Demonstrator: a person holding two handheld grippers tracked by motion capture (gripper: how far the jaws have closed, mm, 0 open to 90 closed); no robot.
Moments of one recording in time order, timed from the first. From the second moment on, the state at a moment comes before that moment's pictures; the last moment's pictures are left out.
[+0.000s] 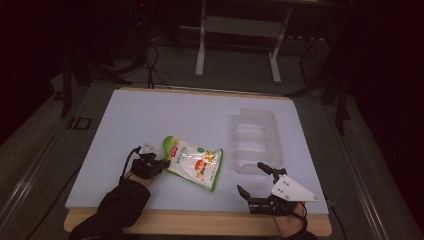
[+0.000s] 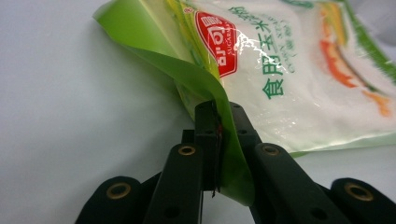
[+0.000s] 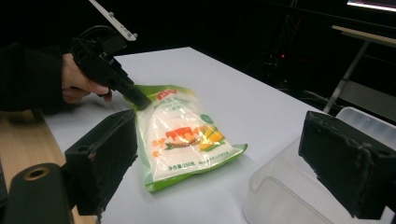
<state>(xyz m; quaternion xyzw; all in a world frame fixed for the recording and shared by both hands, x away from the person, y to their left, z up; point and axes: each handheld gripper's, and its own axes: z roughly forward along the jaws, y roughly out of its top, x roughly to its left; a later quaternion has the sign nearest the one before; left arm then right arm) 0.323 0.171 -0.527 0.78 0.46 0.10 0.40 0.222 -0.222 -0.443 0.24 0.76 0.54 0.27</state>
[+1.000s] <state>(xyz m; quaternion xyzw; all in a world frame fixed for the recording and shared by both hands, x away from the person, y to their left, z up) 0.306 0.156 -0.456 0.80 0.38 0.14 0.45 0.222 -0.228 -0.440 0.25 0.74 0.56 0.28</state>
